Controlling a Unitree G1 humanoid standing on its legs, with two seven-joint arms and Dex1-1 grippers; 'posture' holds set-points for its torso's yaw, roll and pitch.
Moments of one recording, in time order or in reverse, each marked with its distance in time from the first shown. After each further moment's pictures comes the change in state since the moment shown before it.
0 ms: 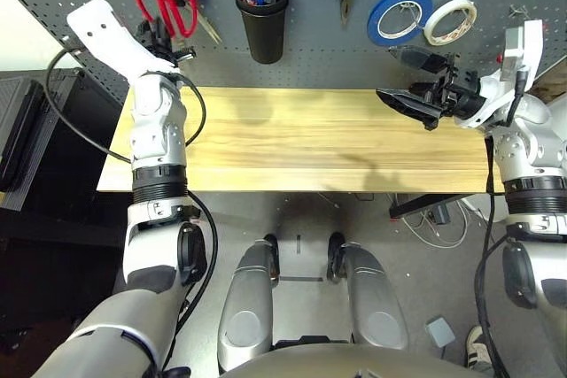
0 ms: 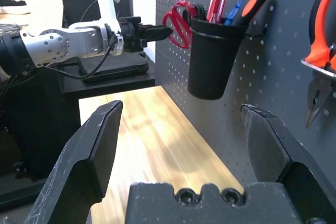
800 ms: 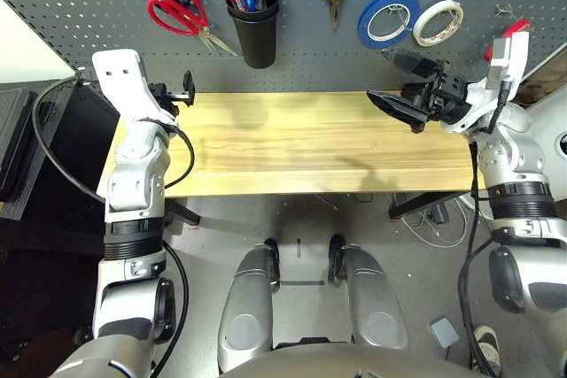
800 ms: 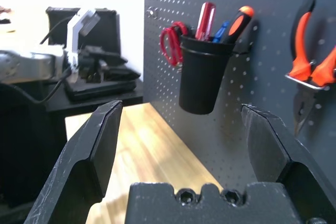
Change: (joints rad) left arm 0.358 0.124 -0.068 -0.396 0.045 0.295 -0.128; right arm -0.005 0.089 -0.010 0.015 -0.005 -0.070 -0.065
